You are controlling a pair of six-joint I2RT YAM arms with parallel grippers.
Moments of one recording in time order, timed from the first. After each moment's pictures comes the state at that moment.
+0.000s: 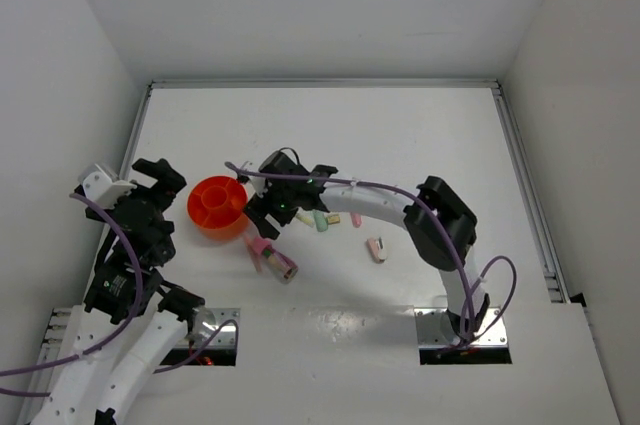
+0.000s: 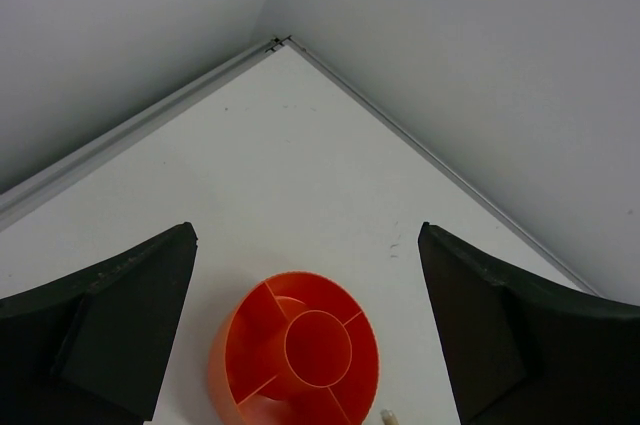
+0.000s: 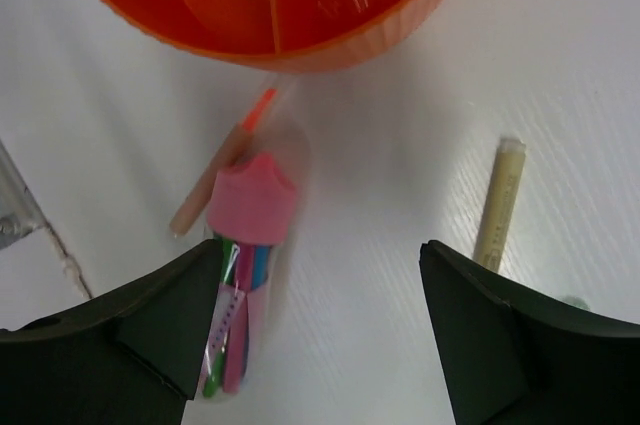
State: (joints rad) left arm -0.35 0.42 0.75 -0.43 -0.88 -0.56; right arm 0.97 2.01 1.49 -0.39 -0.21 0.00
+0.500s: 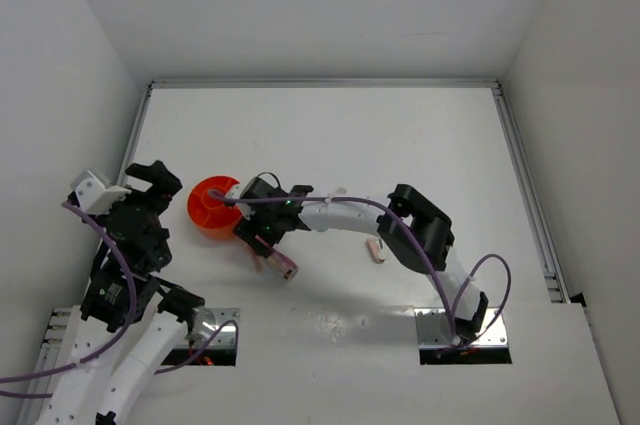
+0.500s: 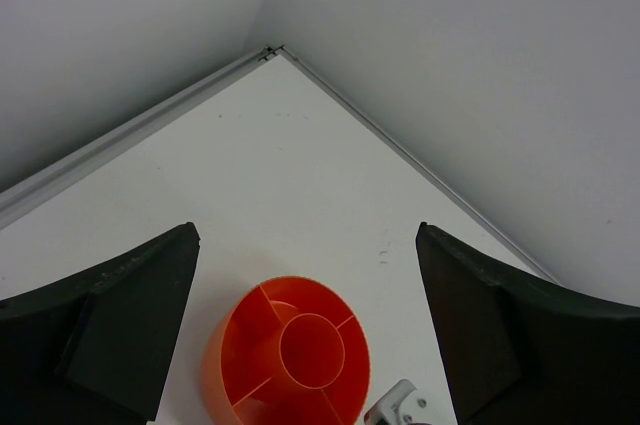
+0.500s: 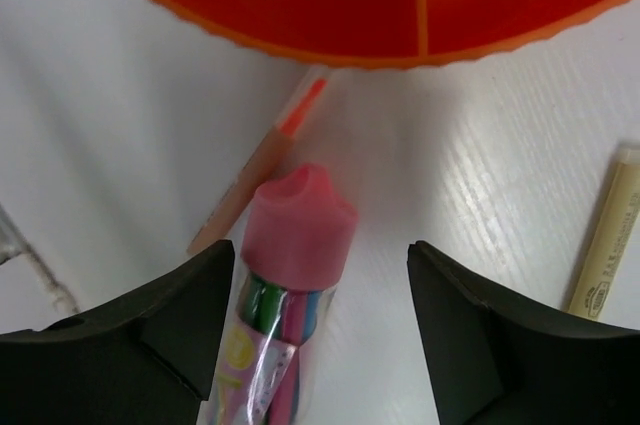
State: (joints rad) left arm -0.35 0.38 0.75 -0.43 -0.88 -0.56; right arm 1.09 2.13 1.54 -0.40 -0.10 0.06
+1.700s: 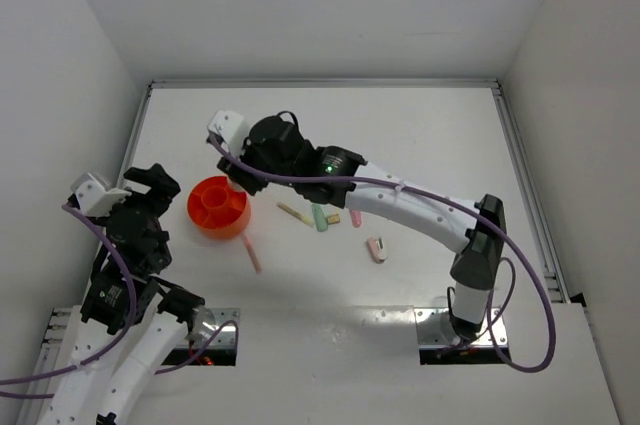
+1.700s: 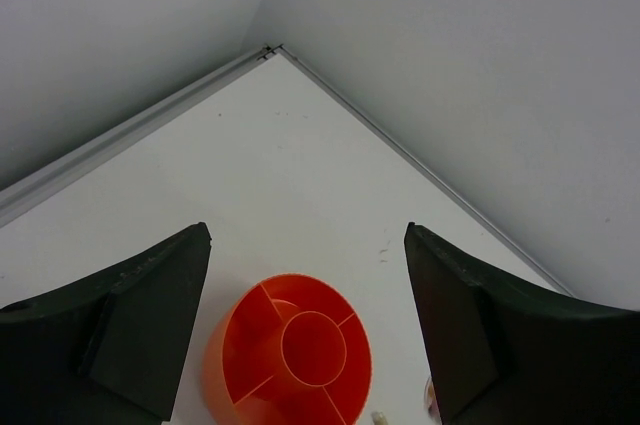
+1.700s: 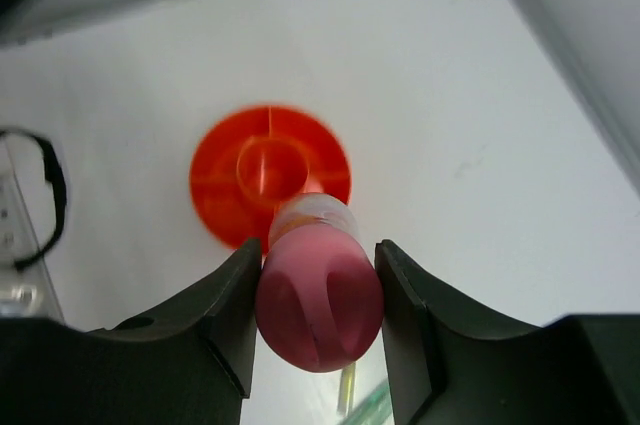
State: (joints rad) left arm -0.35 0.36 0.74 -0.43 -0.88 -0.56; right arm 1.10 1.82 1.76 -0.41 0.09 -0.16
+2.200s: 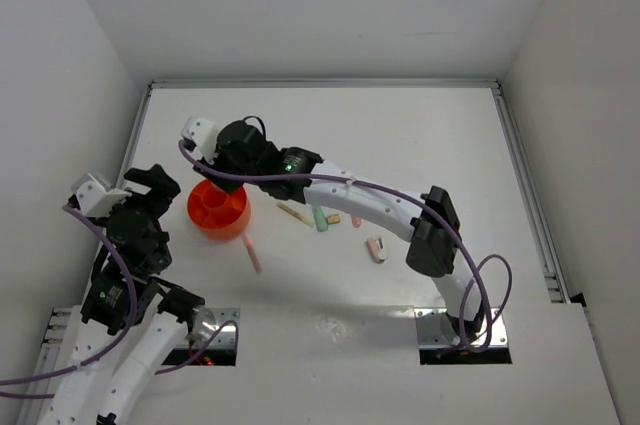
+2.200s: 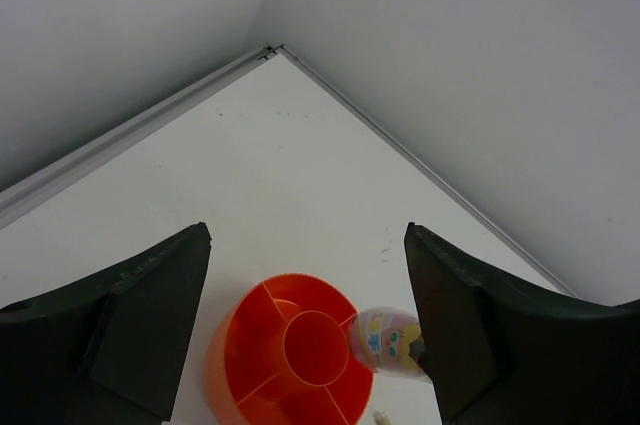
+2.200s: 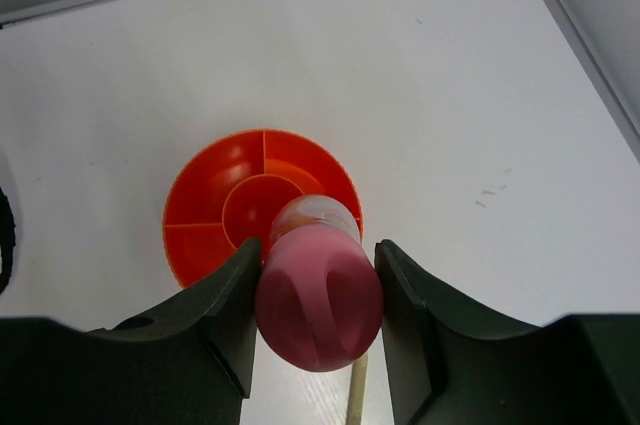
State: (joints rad) left arm -0.35 0.36 0.73 -0.43 -0.88 -0.56; right arm 1.10 2.08 1.99 -0.36 0.10 -0.19
